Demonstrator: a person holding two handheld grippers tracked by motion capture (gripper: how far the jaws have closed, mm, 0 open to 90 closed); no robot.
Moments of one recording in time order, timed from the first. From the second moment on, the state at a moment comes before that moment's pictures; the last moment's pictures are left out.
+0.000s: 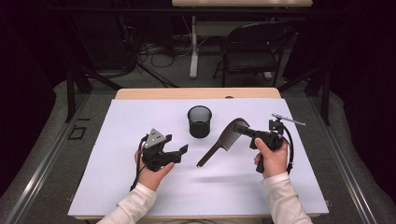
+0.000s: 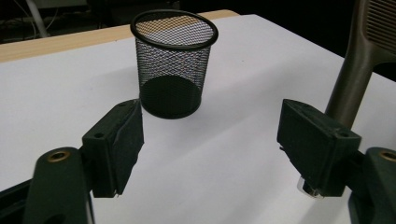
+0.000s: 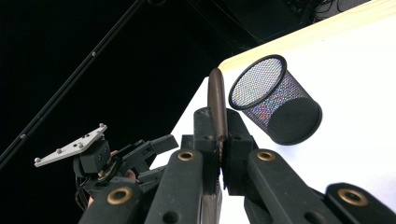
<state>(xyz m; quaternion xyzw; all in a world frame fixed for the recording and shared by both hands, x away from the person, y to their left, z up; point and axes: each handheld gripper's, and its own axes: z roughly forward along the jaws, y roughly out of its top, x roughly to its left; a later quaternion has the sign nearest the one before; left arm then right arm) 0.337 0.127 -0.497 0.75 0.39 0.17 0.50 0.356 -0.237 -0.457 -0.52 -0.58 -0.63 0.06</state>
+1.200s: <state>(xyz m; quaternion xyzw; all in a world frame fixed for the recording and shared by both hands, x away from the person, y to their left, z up) 0.344 0.150 -0.493 0.74 0.42 0.17 0.50 0.352 -0.248 -0.453 -0.51 -0.55 -0.66 0.03</state>
